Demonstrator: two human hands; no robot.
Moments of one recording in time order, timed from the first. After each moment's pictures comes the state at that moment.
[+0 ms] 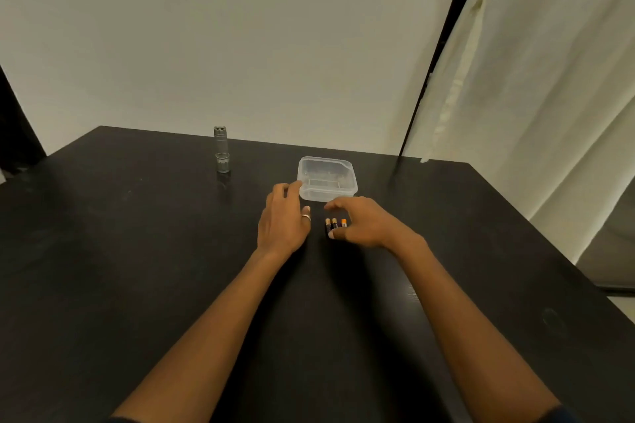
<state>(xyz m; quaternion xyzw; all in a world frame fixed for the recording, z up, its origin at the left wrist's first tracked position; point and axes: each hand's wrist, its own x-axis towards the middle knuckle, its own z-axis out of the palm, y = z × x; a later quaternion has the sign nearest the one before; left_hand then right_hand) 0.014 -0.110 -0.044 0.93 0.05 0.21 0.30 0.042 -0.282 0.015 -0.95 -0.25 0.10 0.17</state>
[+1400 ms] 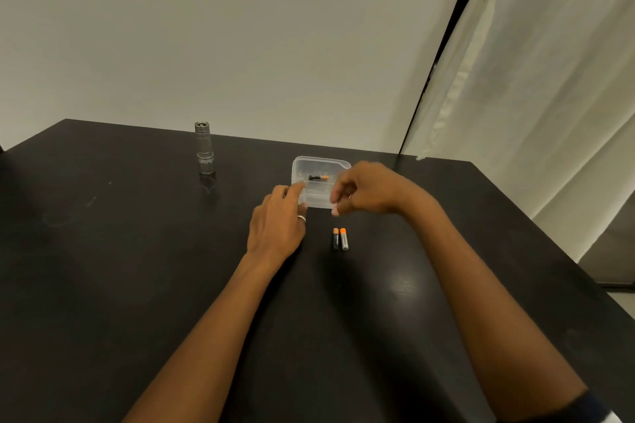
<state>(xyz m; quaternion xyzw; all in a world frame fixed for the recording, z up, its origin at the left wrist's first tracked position) 0.051 -0.102 -0.057 0.94 0.01 0.23 0.26 0.084 -0.278 0.069 -0.95 -0.27 0.10 0.15</state>
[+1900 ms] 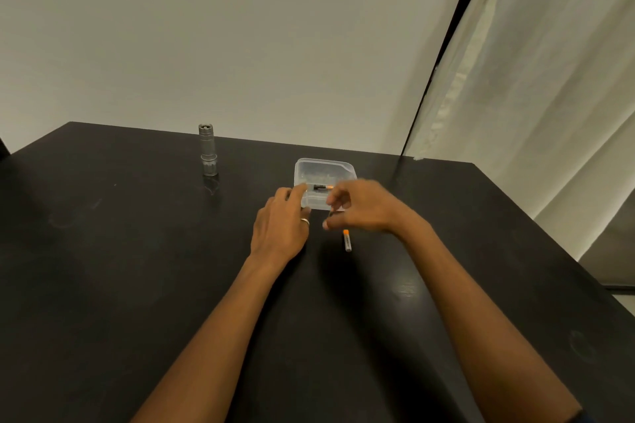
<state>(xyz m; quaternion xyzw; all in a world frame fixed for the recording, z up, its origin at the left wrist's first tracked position) 0.048 -0.100 -0.058 0.94 0.00 0.22 0.27 0.081 -0.272 0.033 -0.94 -0.25 0.08 0.21</state>
